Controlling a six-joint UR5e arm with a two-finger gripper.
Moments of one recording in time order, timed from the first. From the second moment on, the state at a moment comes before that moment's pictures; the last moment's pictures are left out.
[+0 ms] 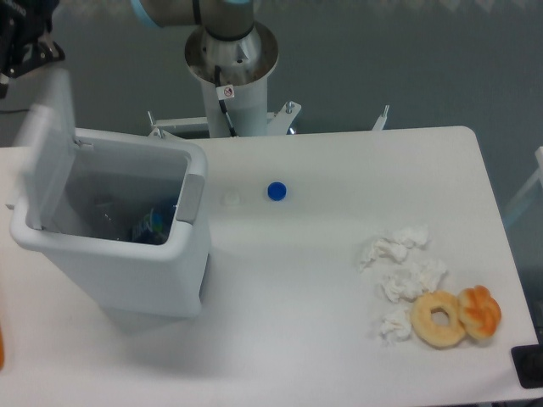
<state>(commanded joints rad) 2.08 -1.49 -1.46 -1.27 1.09 0.46</state>
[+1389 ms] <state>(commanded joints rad) 2.22 -1.48 -1.46 -1.27 1.17 0.46</state>
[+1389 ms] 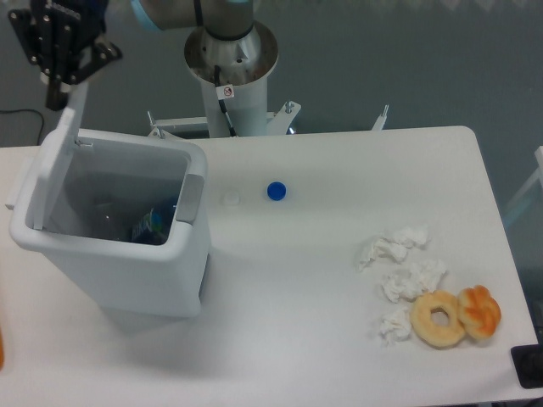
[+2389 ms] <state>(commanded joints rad) 2.32 -1.54 -1.52 -1.26 1.17 0.54</state>
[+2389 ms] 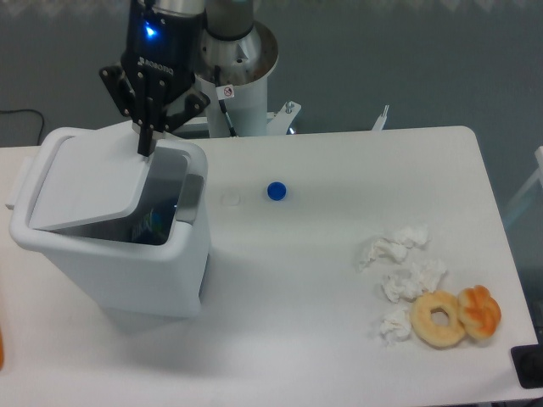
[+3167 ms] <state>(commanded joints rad) 2.32 -1.58 -1.53 -1.25 1.19 0.54</state>
